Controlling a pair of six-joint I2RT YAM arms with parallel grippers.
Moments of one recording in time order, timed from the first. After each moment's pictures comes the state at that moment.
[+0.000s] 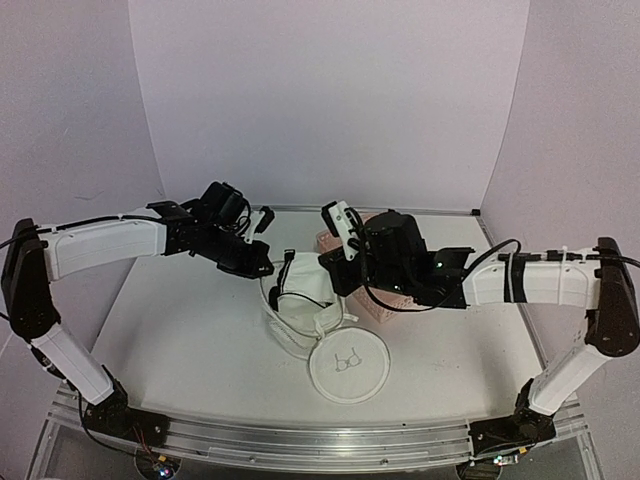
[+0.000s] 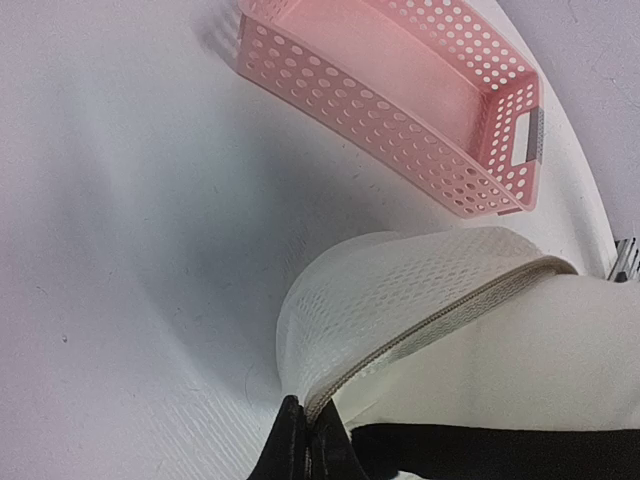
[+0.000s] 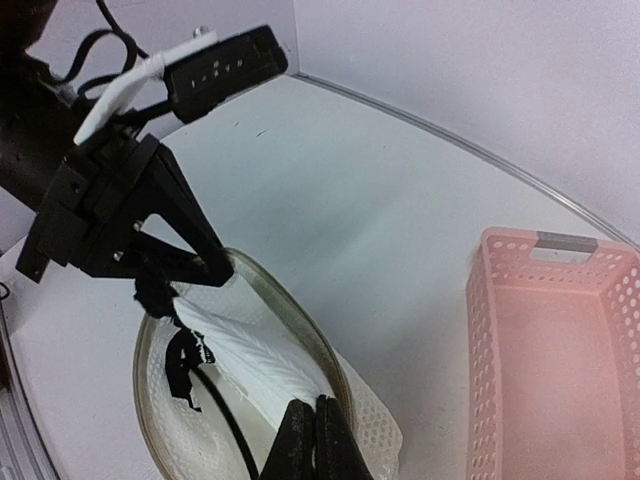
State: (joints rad) left arm -0.72 1.56 1.23 -0.51 0.19 -0.34; right arm 1.00 1.58 1.07 0.08 0.17 0.14
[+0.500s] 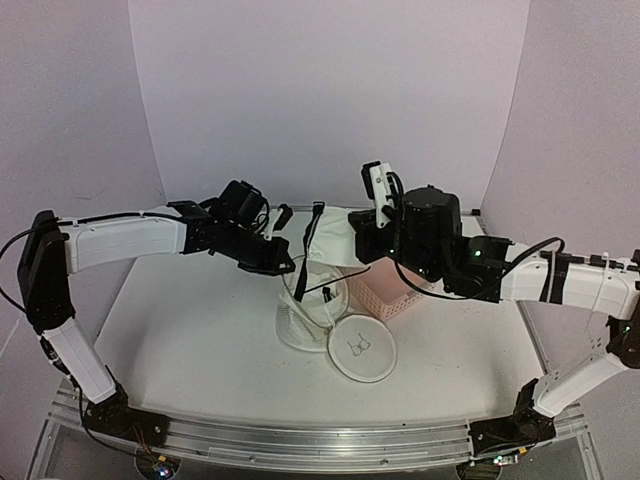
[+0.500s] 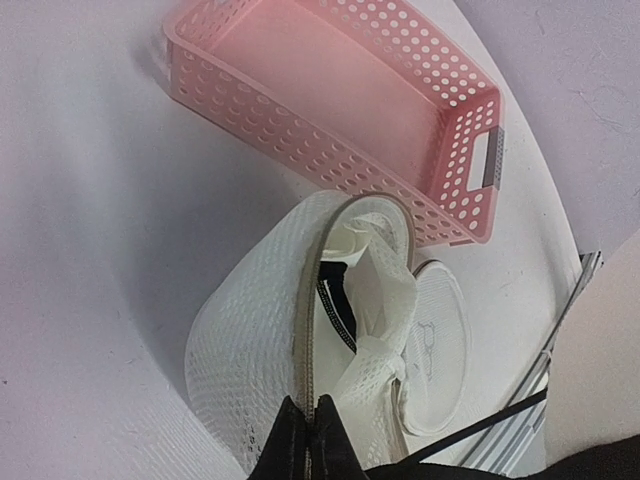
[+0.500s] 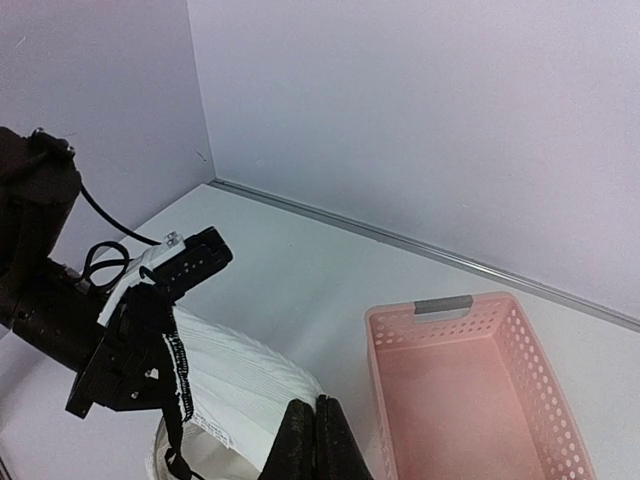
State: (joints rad) left arm -0.77 1.67 1.31 -0.43 0.24 -0.42; right arm 1.00 1.40 1.07 0.10 0.40 0.14
